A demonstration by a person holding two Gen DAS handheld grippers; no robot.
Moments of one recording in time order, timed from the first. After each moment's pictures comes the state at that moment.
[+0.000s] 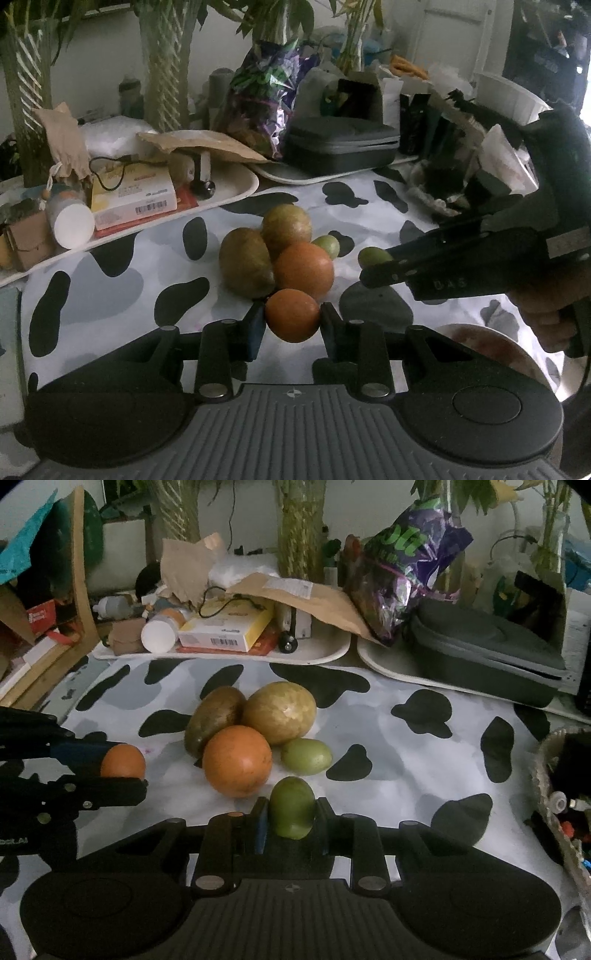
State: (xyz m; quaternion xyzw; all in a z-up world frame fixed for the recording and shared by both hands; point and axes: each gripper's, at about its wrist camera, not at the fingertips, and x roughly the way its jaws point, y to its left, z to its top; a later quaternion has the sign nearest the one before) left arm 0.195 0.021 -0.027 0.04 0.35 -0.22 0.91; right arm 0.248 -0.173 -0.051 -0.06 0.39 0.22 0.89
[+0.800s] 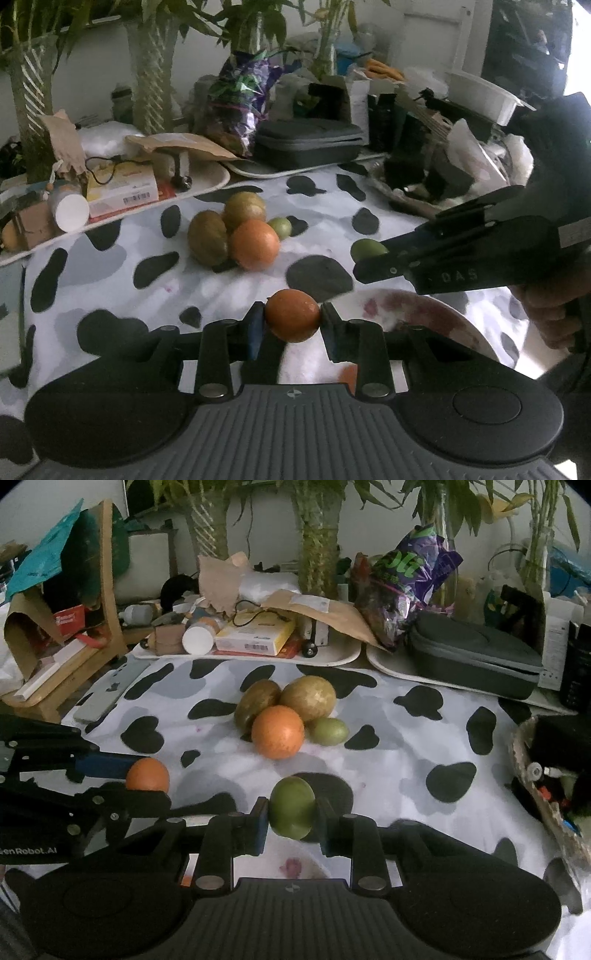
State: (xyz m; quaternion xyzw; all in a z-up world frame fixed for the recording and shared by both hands) left arm 0.130 0.005 -0.016 0.04 0.34 -0.24 0.91; right arm 0.174 -0.186 -0.027 -0.06 0.38 0.24 0.89
